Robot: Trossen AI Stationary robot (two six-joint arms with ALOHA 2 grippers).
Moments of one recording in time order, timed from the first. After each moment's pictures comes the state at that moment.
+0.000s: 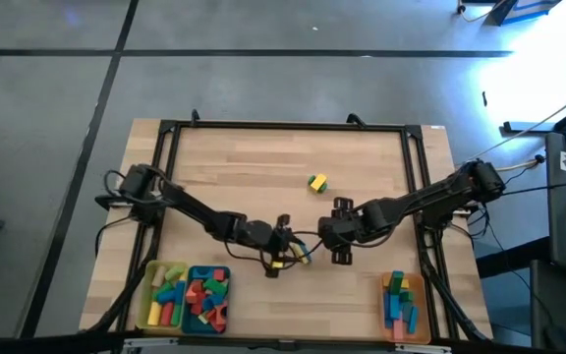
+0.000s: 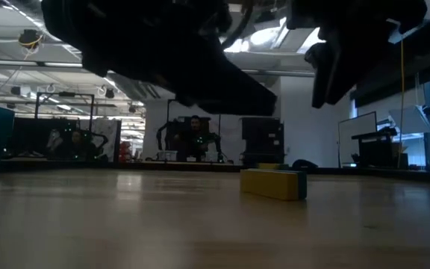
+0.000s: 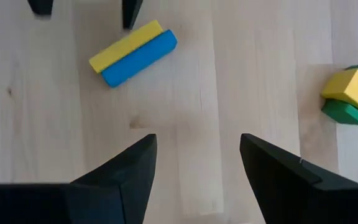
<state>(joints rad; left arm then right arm) -0.26 1.90 0.90 0.61 -0.11 0.01 0.32 1.59 1.20 -0.86 0.21 0.34</state>
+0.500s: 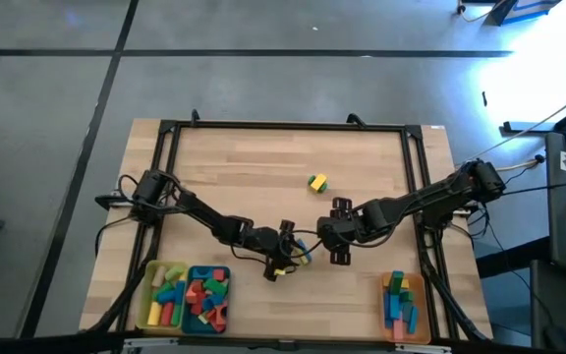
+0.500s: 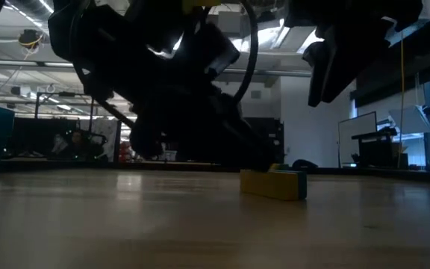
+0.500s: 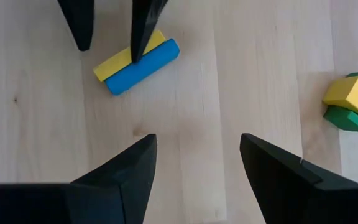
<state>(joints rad) -0.26 2.02 0.94 0.57 -0.10 0.23 0.32 1.59 1.20 -0.83 0.21 0.34</state>
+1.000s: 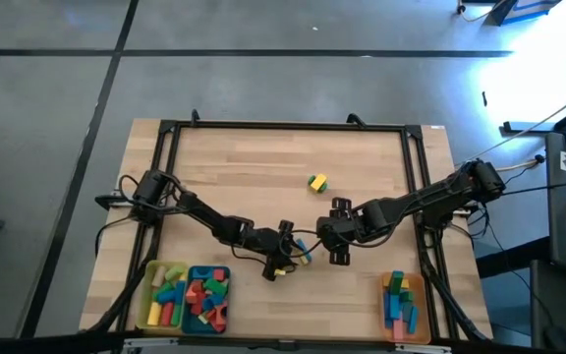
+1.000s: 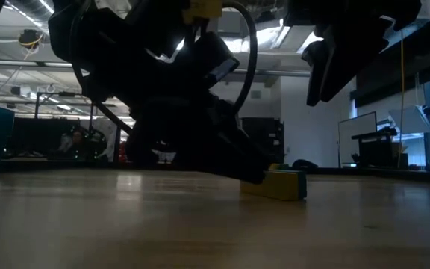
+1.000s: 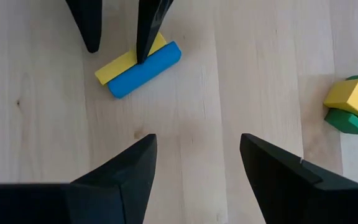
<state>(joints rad) -0.26 2.02 0.94 0.53 -0.11 0.23 0.32 1.59 1.20 -0.82 0.21 0.34</state>
